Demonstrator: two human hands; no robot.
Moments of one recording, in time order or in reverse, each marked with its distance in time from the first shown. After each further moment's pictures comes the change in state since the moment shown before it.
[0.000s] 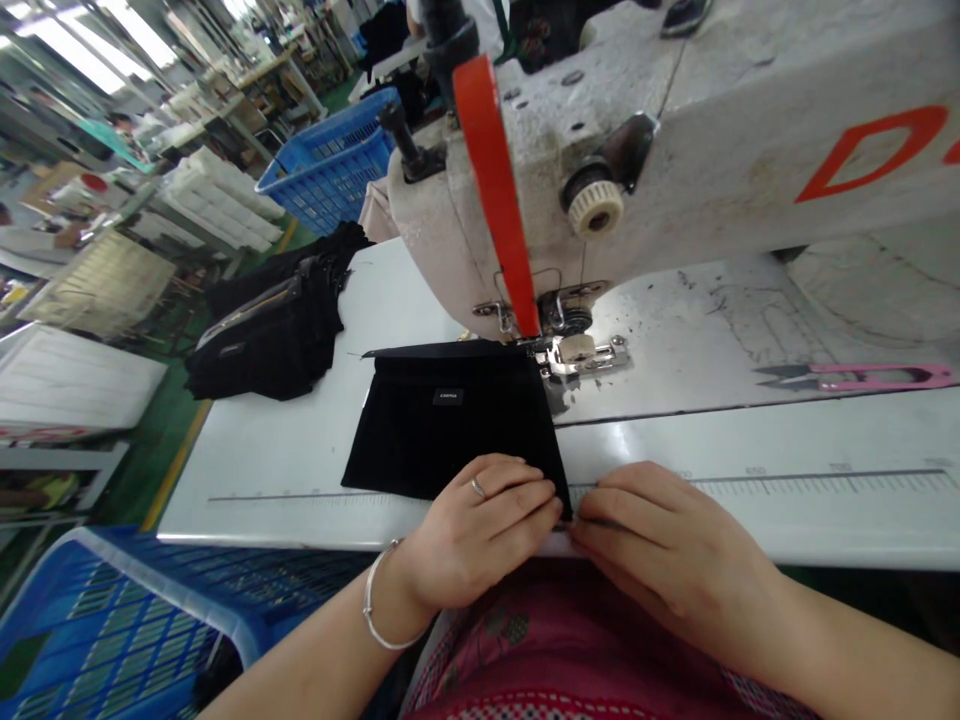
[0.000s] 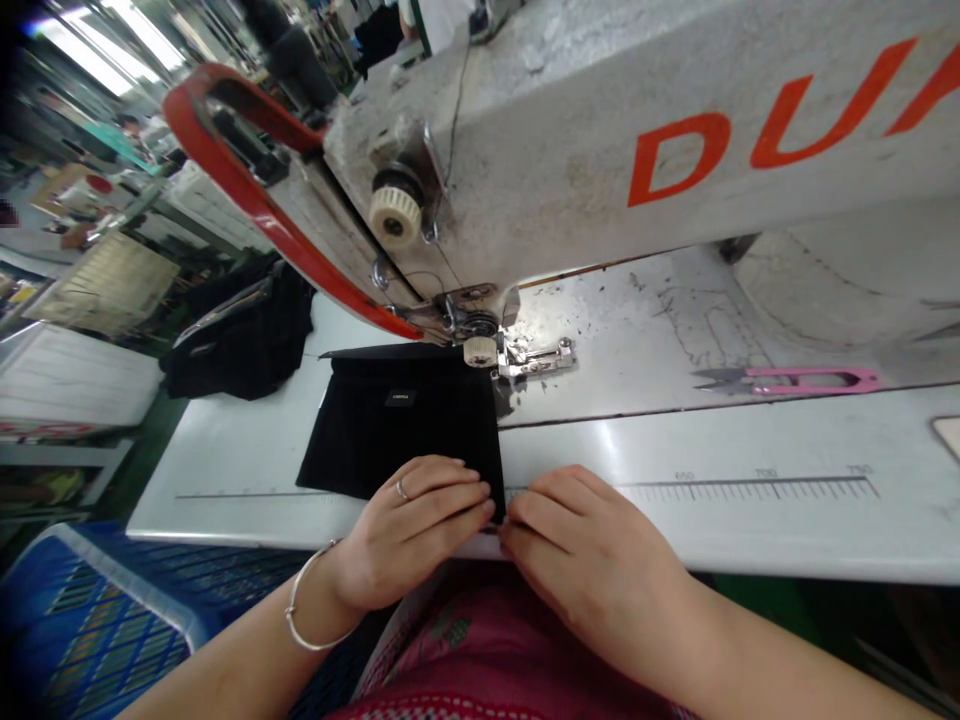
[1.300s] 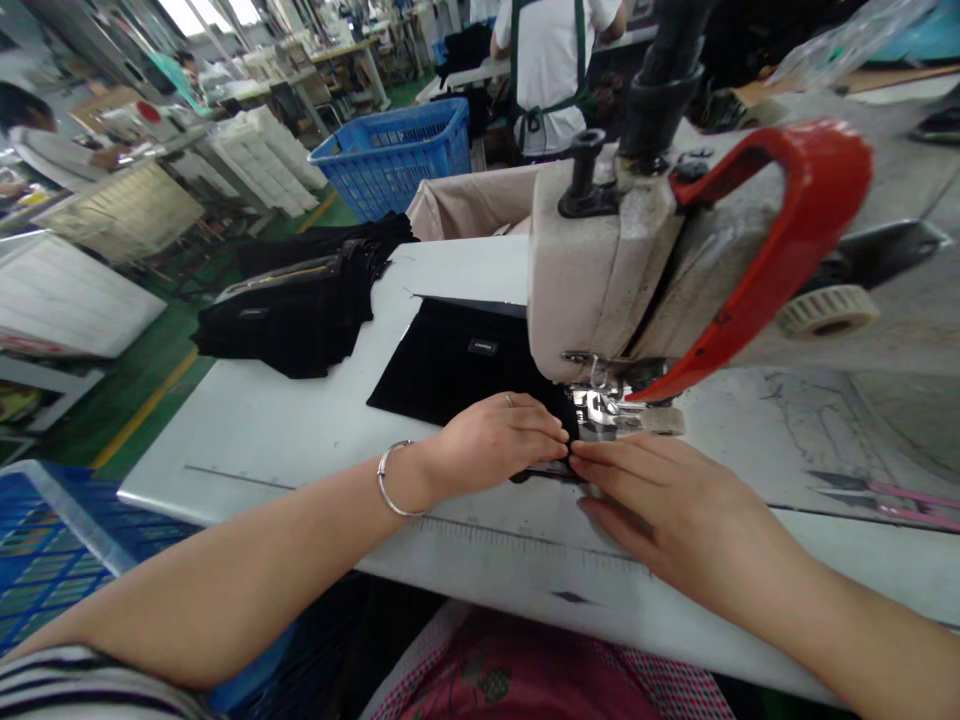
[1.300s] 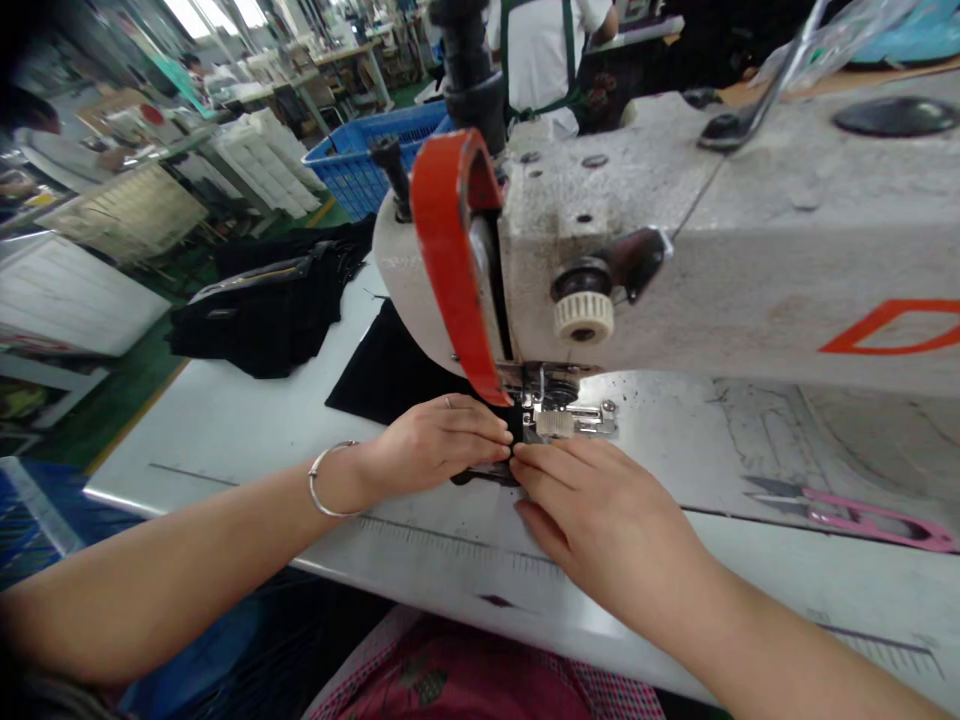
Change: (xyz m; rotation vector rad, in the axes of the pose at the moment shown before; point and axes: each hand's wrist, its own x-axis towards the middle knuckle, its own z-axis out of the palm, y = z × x) left_hand 0.045 -0.091 -0.009 -0.020 0.019 0.039; right_hand 0.056 0.055 -0.021 -0.248 -0.115 -0.016
